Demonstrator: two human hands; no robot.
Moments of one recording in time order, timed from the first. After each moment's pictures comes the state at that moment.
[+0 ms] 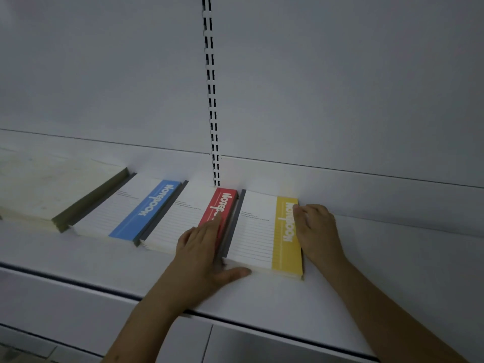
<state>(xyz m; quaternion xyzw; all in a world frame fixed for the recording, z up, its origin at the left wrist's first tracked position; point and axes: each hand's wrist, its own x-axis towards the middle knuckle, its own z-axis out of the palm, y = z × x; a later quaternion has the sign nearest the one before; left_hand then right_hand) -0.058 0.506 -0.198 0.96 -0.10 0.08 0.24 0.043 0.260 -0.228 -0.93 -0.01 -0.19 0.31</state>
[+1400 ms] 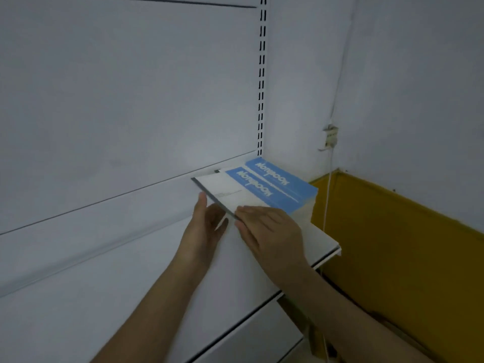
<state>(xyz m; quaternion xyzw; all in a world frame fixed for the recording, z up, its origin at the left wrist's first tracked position) -0.053 -0.091 -0.161 0.52 -0.11 -0.32 0.78 -0.151 -0.200 -0.184 -0.84 0.02 -0.55 -0.01</state>
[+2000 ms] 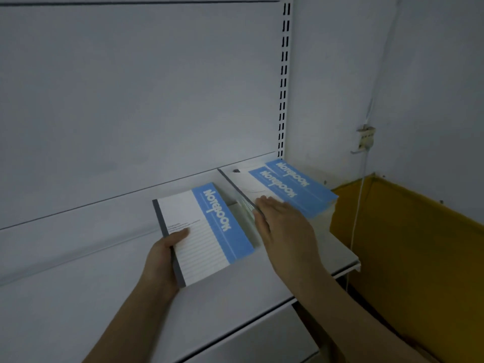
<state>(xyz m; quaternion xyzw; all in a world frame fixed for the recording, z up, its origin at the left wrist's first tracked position) -0.055 -0.030 -0.172 0.53 0.02 -0.26 0.81 -0.150 -0.210 -0.161 -0.91 0.13 -0.39 0.11</state>
